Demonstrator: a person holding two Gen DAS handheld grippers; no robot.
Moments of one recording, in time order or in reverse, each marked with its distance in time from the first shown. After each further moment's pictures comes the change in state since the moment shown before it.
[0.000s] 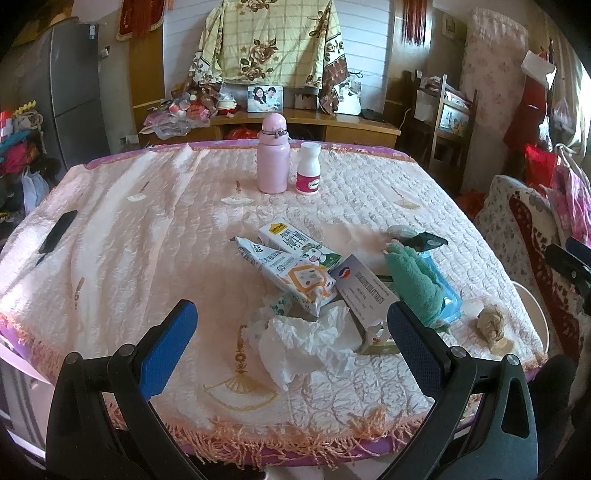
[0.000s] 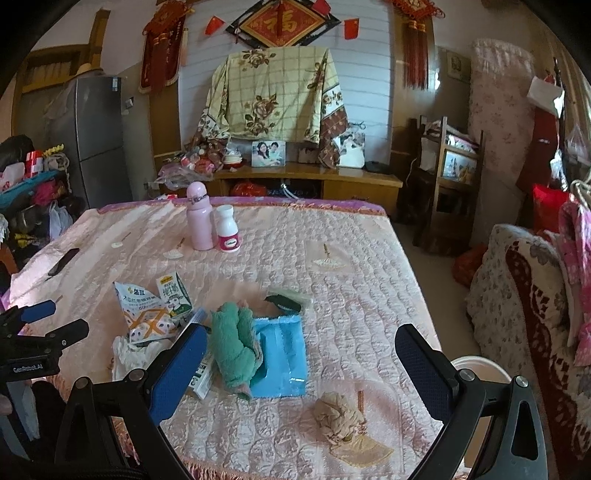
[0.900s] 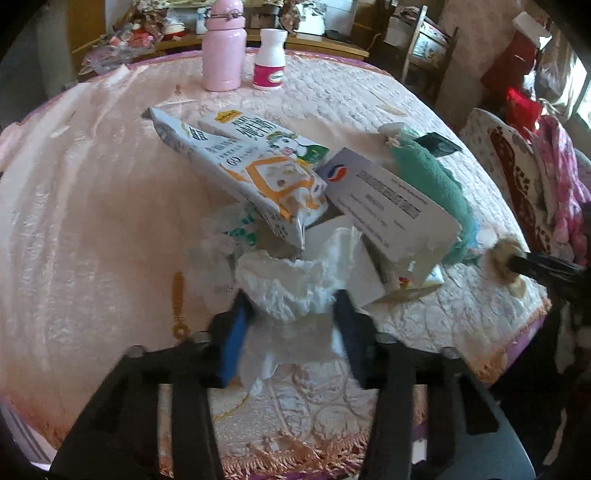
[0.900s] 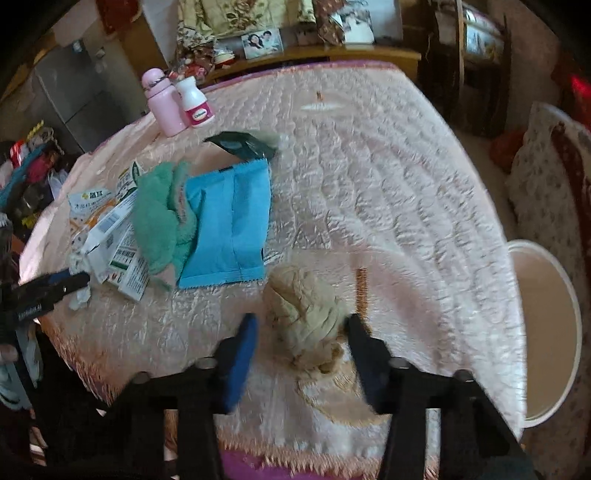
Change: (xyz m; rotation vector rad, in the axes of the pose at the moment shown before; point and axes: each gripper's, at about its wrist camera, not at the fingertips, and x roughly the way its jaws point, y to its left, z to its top) left arm 0.105 0.003 -0.035 0.056 0.352 -0.195; right arm 0.117 -0.073 -0.093 0.133 0.453 0.167
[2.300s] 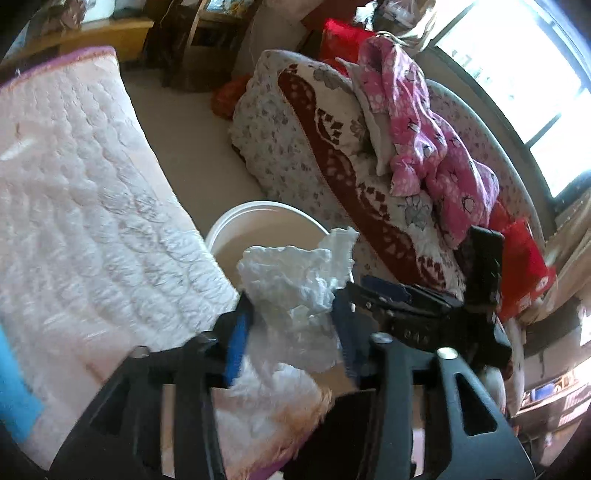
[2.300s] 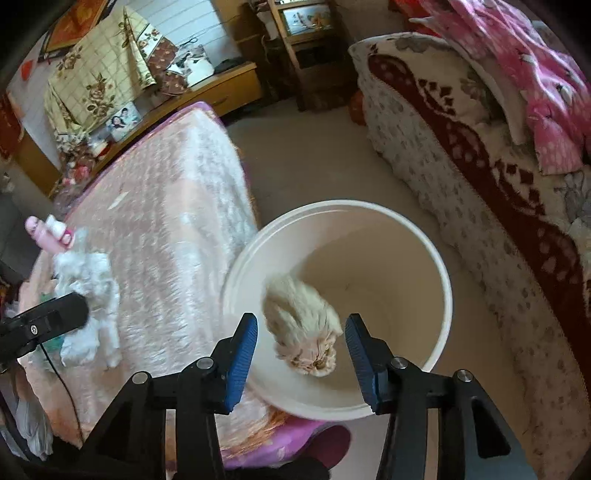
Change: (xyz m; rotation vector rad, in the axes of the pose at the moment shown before) left arm 0.098 -0.384 0.083 0.297 0.176 -0.551; right arm -0.098 -0.256 -0.047 0.421 -0.106 -0.207
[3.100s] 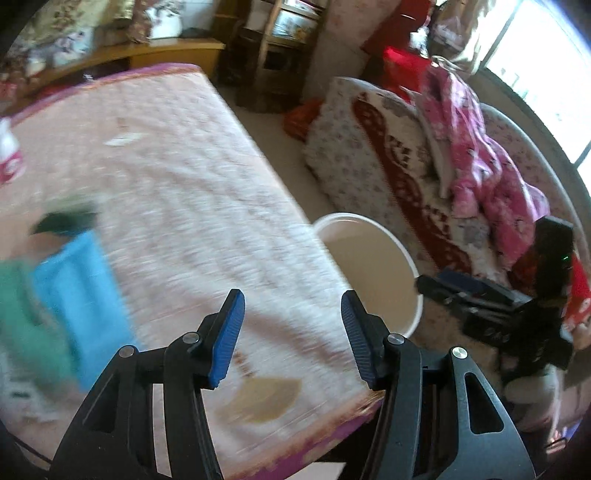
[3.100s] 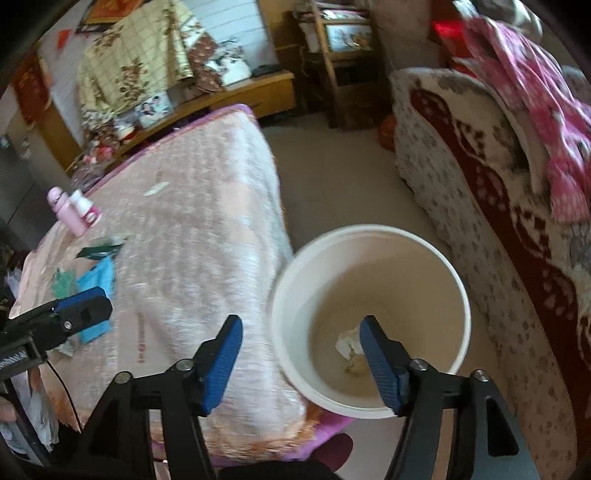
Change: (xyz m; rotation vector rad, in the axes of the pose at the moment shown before) left arm -0.075 0.046 -0.048 -0.059 -0.116 0.288; right arm -0.033 0.072 -0.005 -0.141 -0.055 0.036
